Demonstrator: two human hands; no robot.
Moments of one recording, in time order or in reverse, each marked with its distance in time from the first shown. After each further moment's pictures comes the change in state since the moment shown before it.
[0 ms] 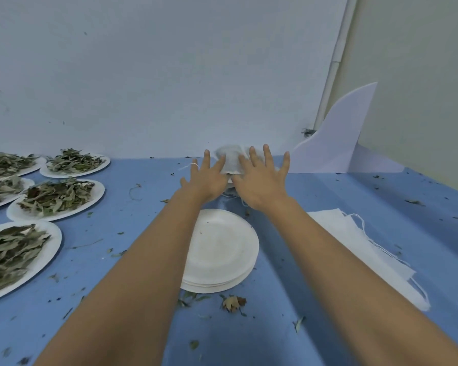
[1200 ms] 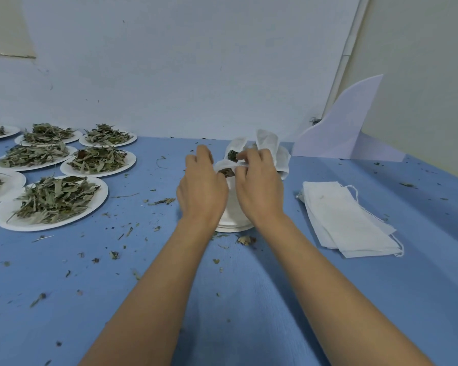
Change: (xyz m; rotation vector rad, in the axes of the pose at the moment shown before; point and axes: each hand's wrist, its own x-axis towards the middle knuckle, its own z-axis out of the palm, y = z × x) left_hand -0.153 -0.003 0.014 -0.287 0.717 -0.058; right_hand -0.115 -0.061 -0.025 0.665 0.382 0.049
